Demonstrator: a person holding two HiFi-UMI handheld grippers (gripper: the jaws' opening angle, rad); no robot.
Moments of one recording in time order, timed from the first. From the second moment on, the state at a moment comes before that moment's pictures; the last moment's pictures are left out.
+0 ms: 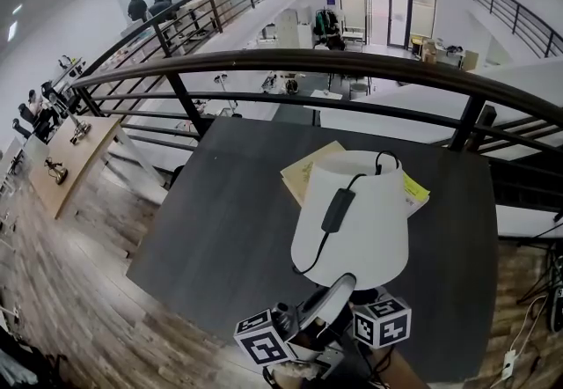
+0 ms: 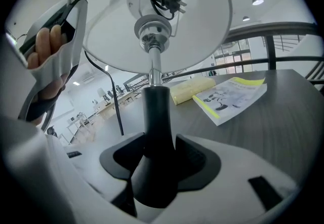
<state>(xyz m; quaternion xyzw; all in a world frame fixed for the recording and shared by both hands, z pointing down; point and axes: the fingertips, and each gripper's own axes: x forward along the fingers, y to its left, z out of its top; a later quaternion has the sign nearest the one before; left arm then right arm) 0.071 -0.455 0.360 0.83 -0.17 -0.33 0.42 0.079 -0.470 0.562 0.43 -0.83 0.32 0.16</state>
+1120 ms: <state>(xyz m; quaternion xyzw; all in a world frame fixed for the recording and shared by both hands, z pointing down) 0.074 -0.489 0.390 0.82 -0.17 -0.31 0.46 0.084 -0.506 0.590 0.48 -0.80 0.32 0.17</state>
